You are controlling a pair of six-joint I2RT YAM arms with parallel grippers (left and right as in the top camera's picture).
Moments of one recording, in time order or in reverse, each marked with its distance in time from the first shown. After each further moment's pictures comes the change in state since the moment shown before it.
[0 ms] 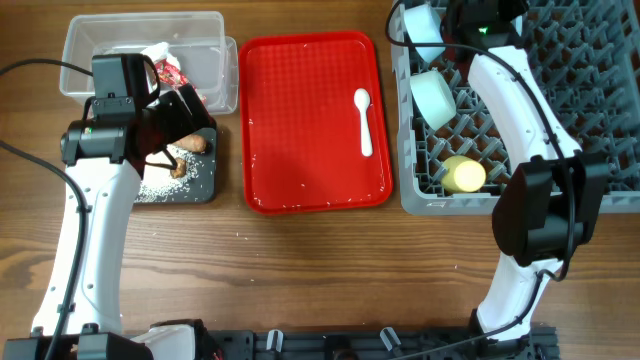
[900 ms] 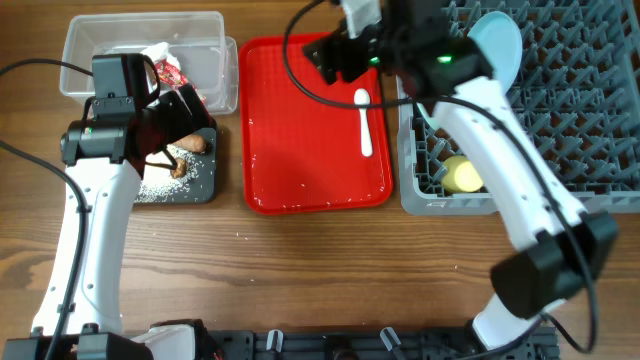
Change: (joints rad) left arm 0.000 0.000 0.000 0.000 0.000 0.000; right arm 0.291 -0.198 -0.013 -0.329 -1.177 0.710
